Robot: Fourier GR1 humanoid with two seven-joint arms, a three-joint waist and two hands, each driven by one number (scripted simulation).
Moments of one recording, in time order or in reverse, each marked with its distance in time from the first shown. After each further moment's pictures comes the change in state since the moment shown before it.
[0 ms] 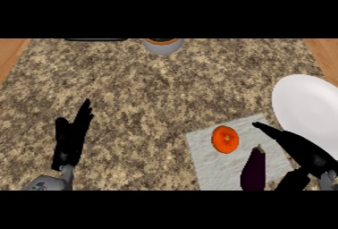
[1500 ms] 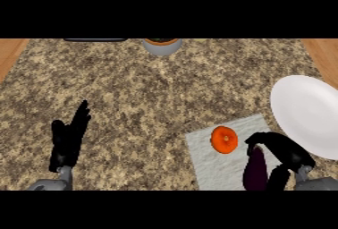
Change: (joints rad) left arm 0.041 -0.130 0.173 -0.014 -0.160 -0.151 0.007; right arm -0.005 0.228 -0.105 0.241 0.412 0.058 -0.310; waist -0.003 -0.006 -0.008
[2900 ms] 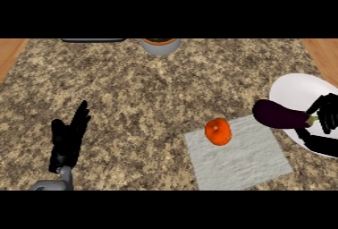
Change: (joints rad) left arm 0.007 -0.032 0.031 -0.022 -0.036 -0.018 0.031; right arm 0.002 -0.061 -0.361 -0.282 0.002 -0.409 -0.312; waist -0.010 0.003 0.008
